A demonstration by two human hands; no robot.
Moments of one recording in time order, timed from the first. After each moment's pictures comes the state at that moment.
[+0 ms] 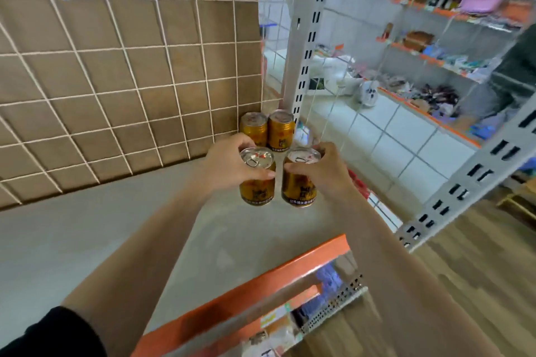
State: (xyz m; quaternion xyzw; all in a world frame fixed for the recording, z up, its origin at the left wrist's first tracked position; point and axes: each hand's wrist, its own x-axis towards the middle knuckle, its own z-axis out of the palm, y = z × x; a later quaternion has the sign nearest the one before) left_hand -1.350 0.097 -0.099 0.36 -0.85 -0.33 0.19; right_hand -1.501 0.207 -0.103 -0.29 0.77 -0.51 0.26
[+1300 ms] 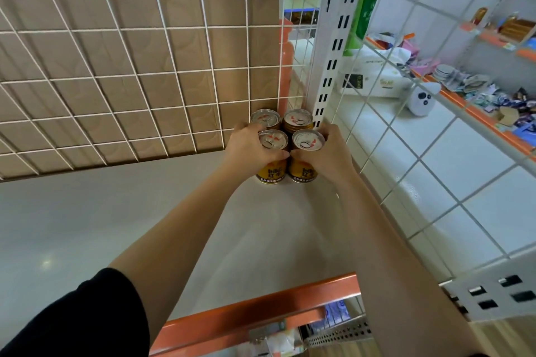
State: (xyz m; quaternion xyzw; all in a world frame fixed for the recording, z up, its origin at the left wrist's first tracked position) left_hand -1.432 0.061 -0.134 0.52 -0.78 -0.25 0.23; right_hand -1.580 0.123 -0.141 -0.42 0.76 -0.43 0.24
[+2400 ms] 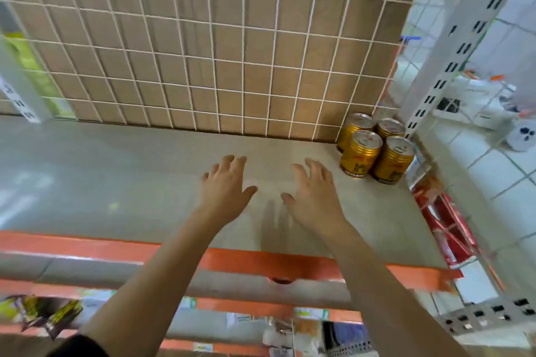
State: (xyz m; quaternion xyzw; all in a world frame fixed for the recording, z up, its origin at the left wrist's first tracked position) left_hand -1.219 0.162 -0.154 0.65 -0.74 -0.10 0.13; right_hand -1.387 0.188 -0.148 -0.72 0.68 -0.13 0.09
